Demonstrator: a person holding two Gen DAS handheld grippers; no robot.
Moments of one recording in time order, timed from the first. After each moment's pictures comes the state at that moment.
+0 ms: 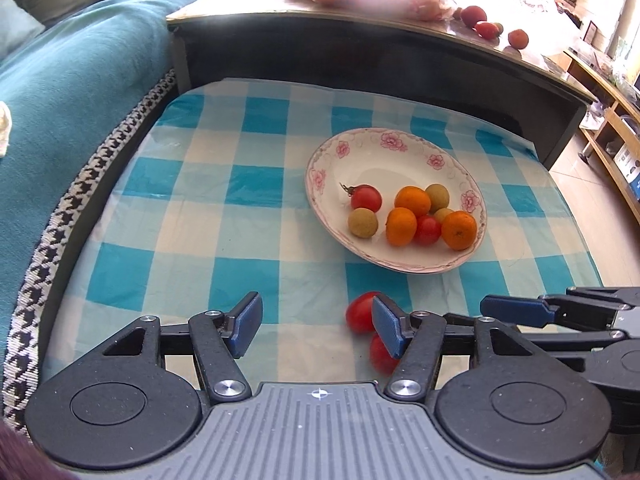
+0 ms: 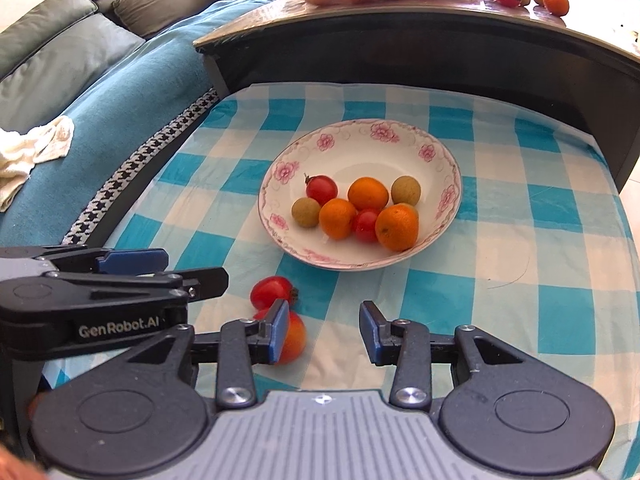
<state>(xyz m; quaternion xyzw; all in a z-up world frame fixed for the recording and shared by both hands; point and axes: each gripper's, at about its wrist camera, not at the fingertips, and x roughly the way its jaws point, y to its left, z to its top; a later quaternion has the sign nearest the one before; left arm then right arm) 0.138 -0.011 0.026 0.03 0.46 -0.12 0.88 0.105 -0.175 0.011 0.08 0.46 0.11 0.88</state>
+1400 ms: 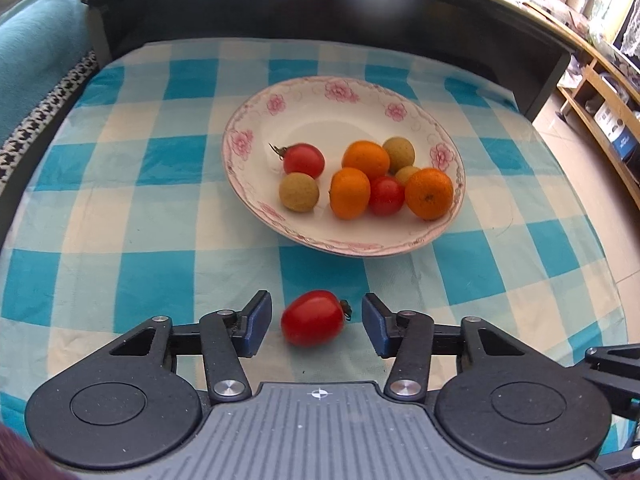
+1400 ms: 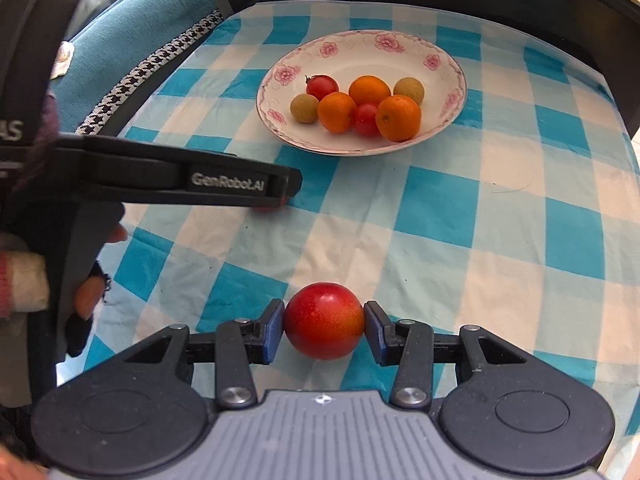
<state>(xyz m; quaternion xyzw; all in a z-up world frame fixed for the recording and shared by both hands) 0.160 -0.057 -0.024 0.06 0.50 -0.18 0.85 0.078 -0.185 -0.015 0.06 0.54 0.12 0.83</state>
